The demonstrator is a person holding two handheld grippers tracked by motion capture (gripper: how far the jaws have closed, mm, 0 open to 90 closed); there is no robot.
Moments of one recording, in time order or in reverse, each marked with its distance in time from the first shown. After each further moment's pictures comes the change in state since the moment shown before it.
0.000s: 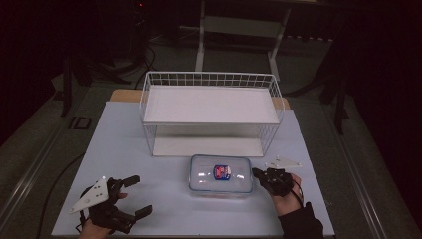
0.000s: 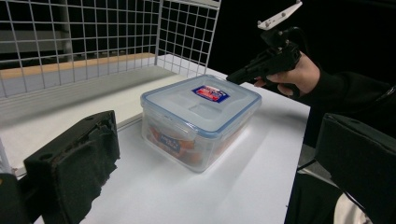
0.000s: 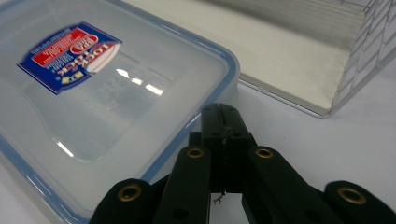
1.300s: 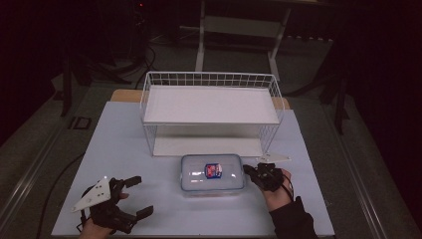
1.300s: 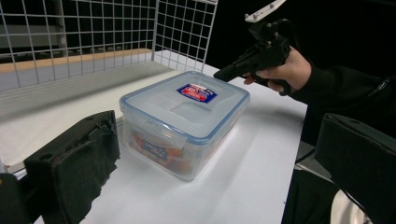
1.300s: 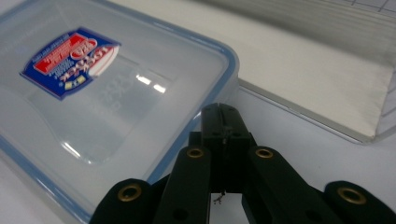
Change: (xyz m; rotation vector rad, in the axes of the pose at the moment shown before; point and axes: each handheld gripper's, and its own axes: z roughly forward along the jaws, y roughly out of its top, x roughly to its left) left arm 0.001 -0.001 0.003 0.018 -0.015 -0.003; right arm 0.012 0.016 0.018 0.010 0.045 0.006
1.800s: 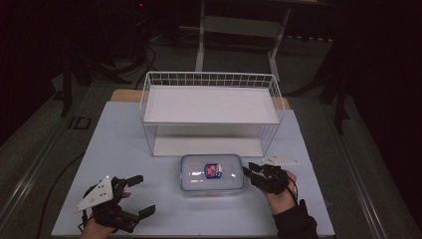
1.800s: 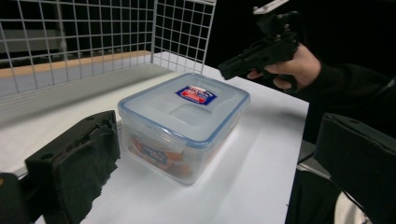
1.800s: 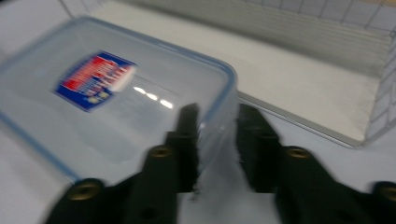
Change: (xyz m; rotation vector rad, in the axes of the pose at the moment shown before) left arm -0.002 0.003 0.005 -0.006 0.010 0.021; right arm 0.001 -0.001 -0.019 -0.082 0.027 0.033
